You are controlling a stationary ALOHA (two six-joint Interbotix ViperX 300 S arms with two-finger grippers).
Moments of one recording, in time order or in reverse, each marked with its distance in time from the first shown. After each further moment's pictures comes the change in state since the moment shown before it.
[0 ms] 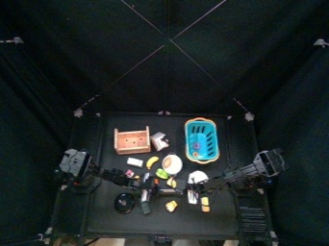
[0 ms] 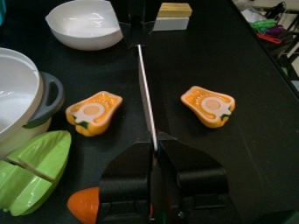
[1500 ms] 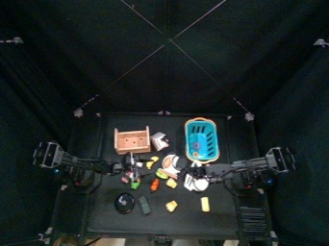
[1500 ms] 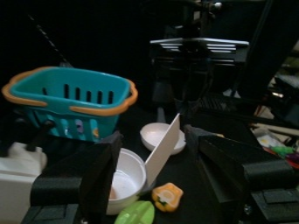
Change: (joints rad) left arm 0.202 -0.482 0.244 -0.120 -0.235 0.037; right arm -0.198 -0.163 -0.262 0.259 0.426 0.000
